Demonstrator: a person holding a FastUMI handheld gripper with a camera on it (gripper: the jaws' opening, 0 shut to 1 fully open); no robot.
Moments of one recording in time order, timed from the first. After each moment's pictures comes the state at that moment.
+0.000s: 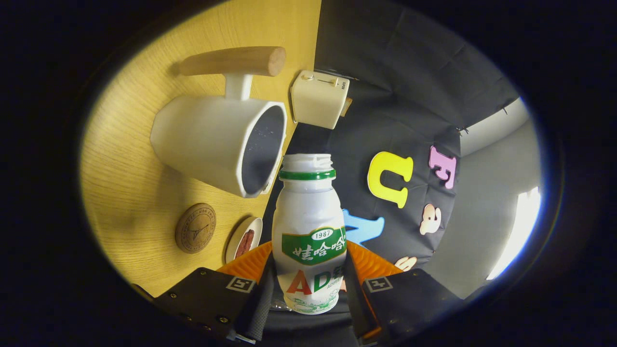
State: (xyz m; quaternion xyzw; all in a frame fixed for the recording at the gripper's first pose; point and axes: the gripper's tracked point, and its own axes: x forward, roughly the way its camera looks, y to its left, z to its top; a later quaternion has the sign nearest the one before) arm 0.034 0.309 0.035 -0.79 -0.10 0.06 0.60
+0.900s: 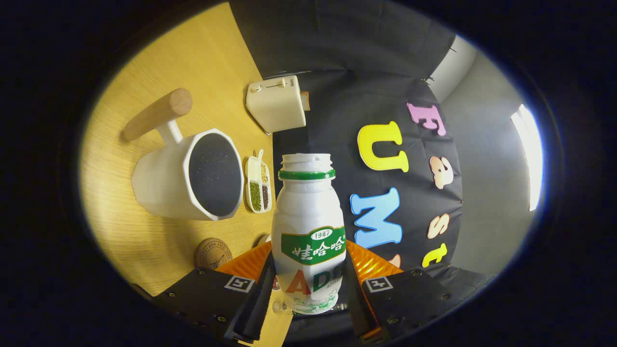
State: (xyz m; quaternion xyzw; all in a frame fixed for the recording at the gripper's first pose) arm 0.036 0.306 0.037 -0.64 -0.07 0.10 0.76
